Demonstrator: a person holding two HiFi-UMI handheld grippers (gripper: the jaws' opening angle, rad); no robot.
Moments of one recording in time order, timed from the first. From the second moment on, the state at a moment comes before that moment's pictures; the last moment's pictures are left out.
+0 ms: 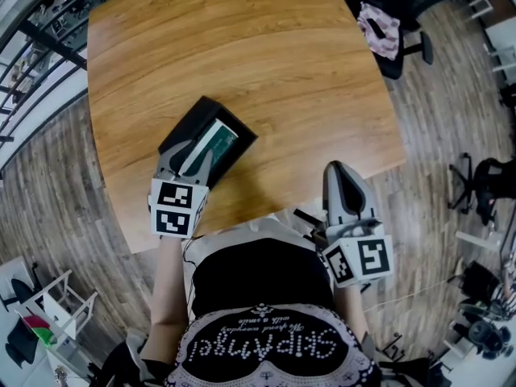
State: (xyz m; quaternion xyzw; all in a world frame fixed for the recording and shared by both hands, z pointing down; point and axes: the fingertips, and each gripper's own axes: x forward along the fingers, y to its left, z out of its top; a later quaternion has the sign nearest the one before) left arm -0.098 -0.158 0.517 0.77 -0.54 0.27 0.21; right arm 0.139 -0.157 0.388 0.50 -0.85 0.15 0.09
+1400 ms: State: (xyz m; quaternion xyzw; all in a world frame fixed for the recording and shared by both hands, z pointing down) left arm -0.149 -0.160 0.390 0.71 -0.70 0.09 0.08; right arm 0.115 -0.180 0.368 0.44 -0.89 0.12 0.08
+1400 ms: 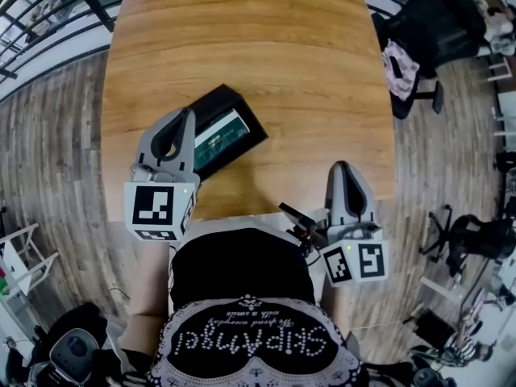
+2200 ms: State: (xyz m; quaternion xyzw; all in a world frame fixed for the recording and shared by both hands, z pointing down) left arm -0.199 -0.090 0.323 0.64 -0.77 0.00 0.03; right arm 0.070 -0.187 0.357 0.40 -0.91 0.11 0.07
